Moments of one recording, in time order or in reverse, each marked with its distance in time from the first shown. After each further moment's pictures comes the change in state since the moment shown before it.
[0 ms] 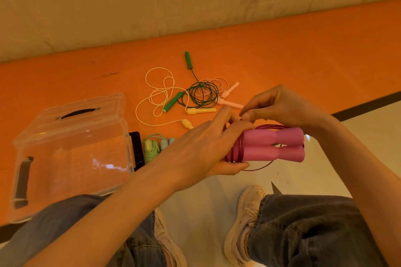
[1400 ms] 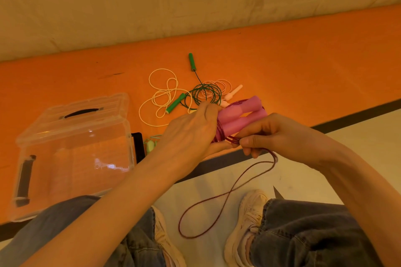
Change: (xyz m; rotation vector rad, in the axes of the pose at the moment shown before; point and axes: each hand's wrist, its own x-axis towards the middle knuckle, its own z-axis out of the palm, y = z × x) left_hand 0.006 -0.028 0.006 0.327 0.099 -0.252; right_hand -0.027 -0.020 0.033 -0.004 -0.158 0.158
